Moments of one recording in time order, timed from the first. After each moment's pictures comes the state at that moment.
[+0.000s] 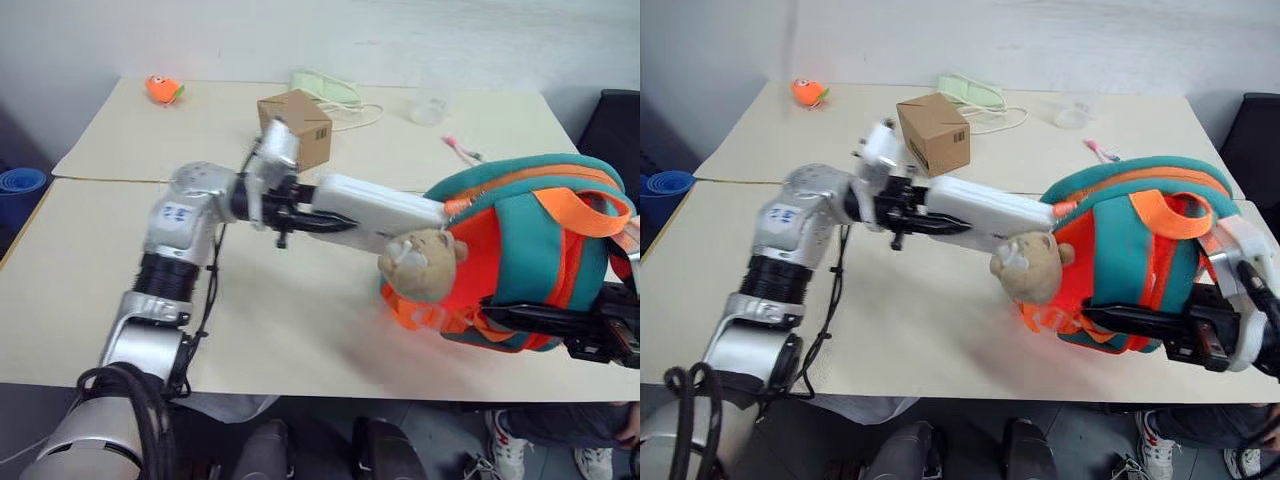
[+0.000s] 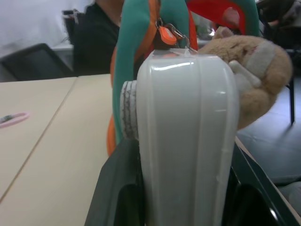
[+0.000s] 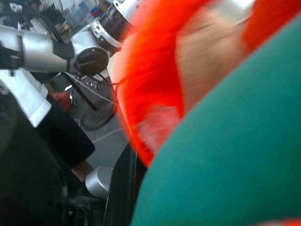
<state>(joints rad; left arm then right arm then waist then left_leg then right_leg) -1.04 0.32 -0.19 0.37 -0.38 0.31 -1.35 0.01 -1.06 -0.59 -0.48 1.25 0.96 1.08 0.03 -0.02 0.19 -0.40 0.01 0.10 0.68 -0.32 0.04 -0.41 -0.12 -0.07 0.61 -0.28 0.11</state>
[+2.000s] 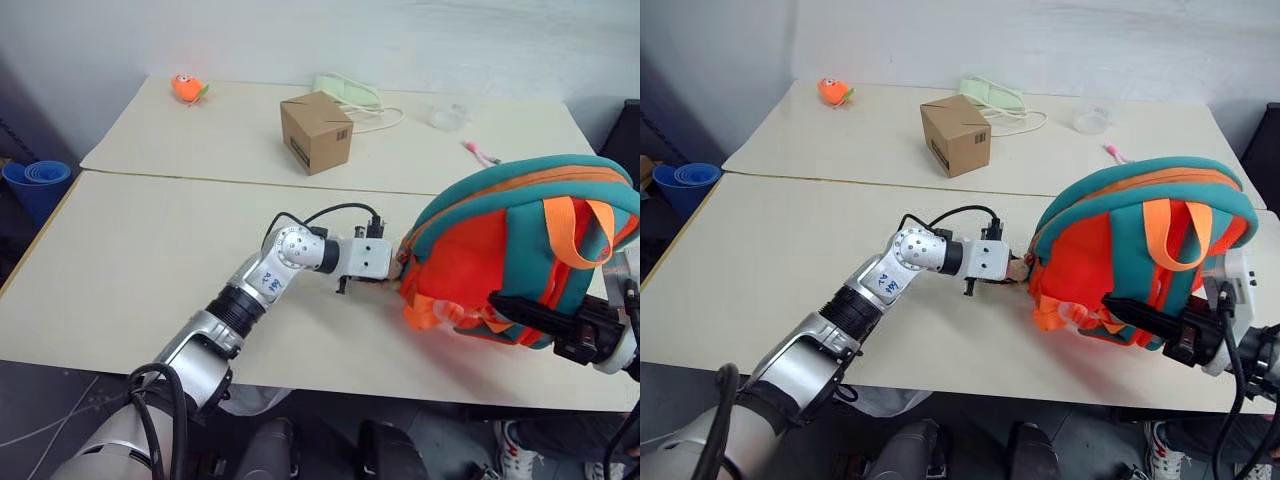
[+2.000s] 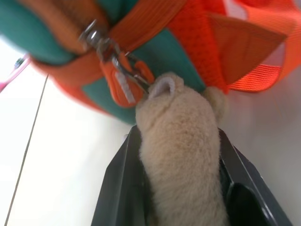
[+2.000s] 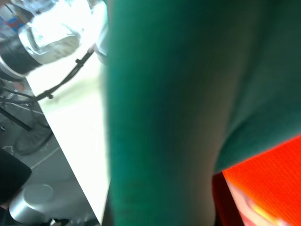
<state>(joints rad) -0.85 0.30 -0.39 0.40 0.02 0.05 -0.98 0.23 -0.96 -0.67 -0.40 1.01 0.80 0.98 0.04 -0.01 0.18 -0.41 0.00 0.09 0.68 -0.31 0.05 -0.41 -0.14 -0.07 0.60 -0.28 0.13</state>
